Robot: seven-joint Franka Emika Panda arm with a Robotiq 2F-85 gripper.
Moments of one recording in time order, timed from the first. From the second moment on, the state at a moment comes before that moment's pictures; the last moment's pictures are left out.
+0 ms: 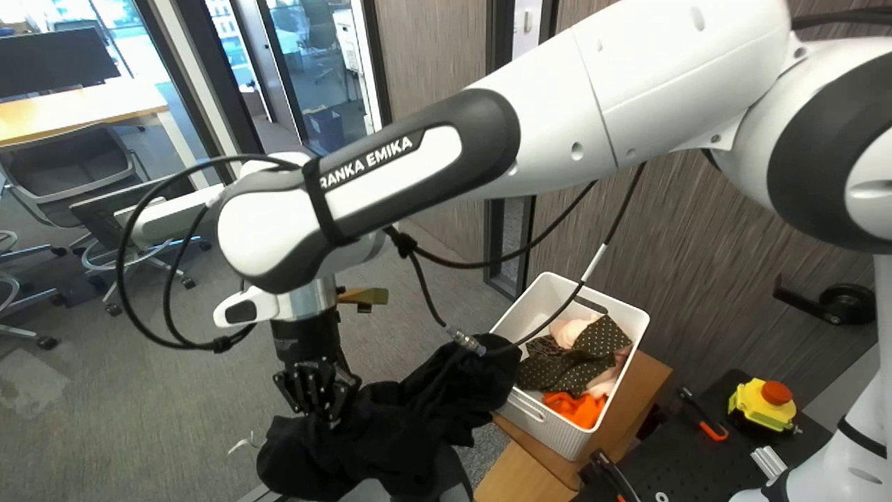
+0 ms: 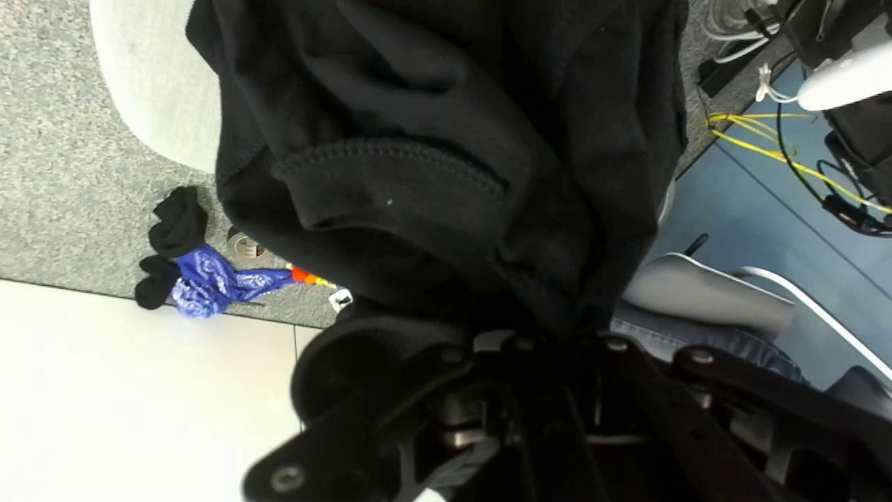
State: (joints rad) arm 0.41 0.49 0.44 -1.60 0.28 1.85 -1.53
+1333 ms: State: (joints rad) arm 0.55 1.05 0.38 -1.24 -0.01 1.84 -1.27
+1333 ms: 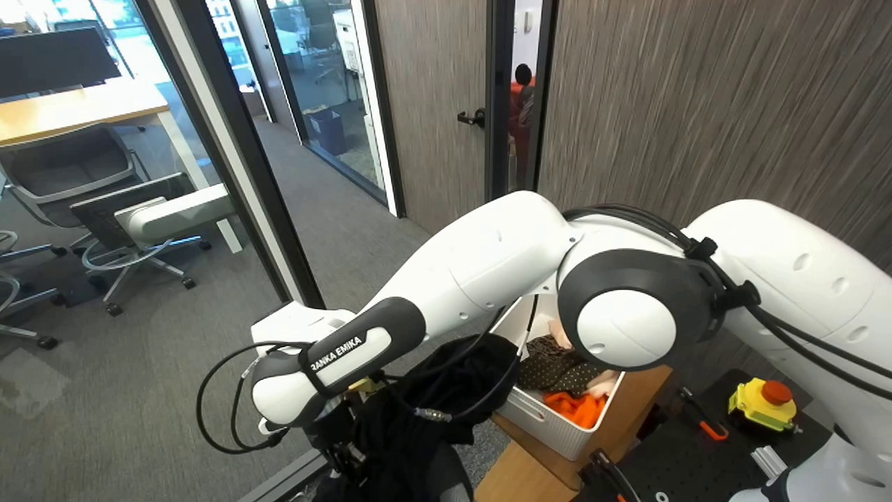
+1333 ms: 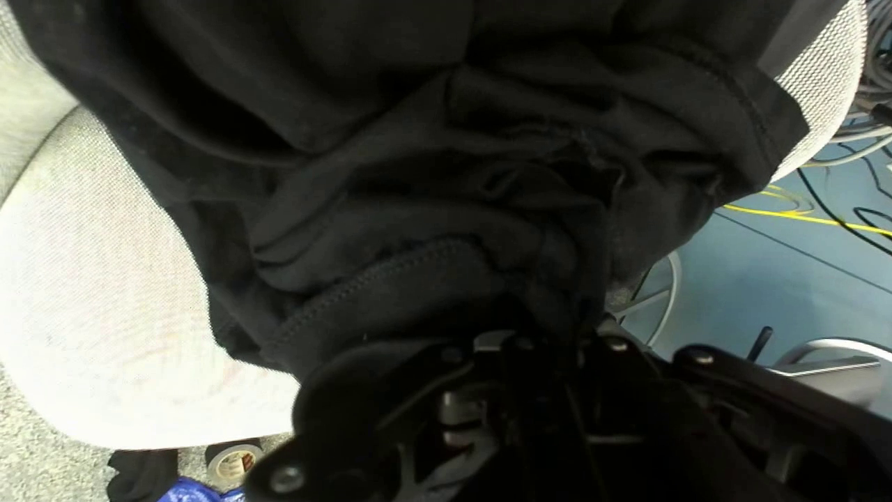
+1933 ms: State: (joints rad) arm 0.55 1.08 0.37 -1.11 -0.01 1.73 -1.23
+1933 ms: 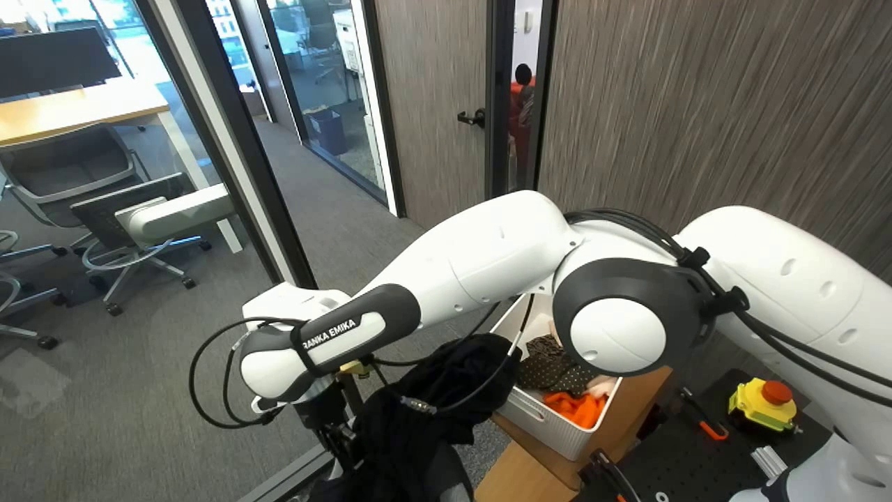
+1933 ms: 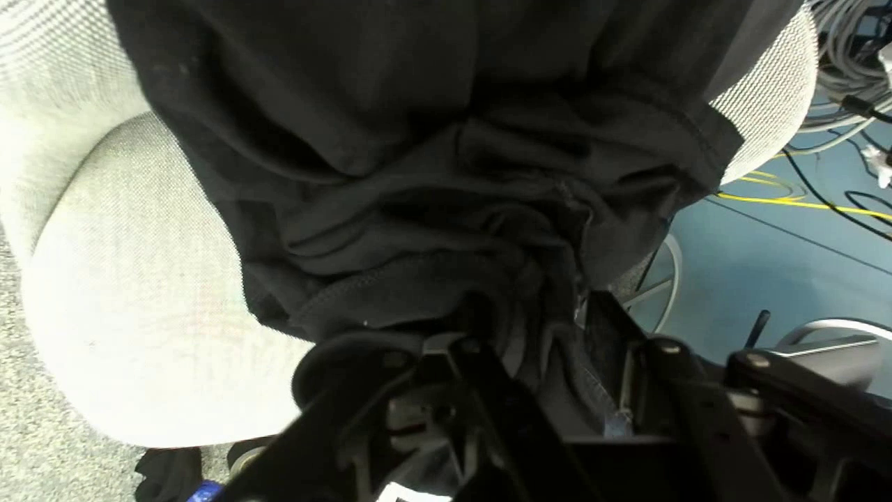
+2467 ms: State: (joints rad) arm 0.42 0.92 0.34 -1.10 -0.01 1.72 -1.23
